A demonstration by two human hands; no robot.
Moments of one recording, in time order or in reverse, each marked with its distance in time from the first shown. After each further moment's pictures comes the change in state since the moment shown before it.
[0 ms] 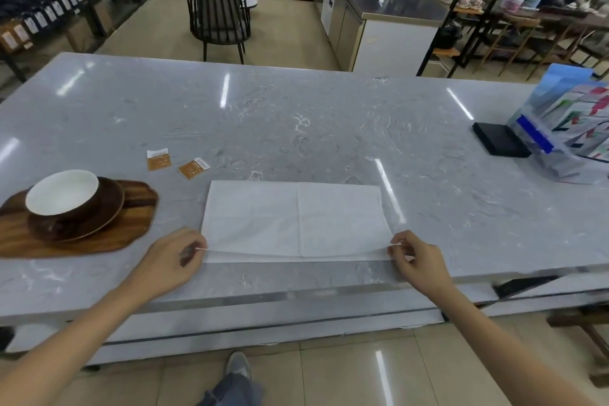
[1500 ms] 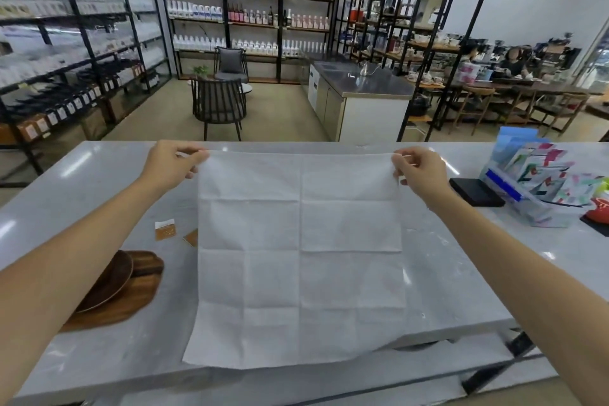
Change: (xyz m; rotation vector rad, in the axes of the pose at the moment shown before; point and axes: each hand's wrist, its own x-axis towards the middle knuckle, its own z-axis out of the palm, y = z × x) left_hand 0.190 0.077 -0.182 -0.385 0.401 -0.072; right_hand 0.182 -0.133 -0.148 0.381 0.327 0.123
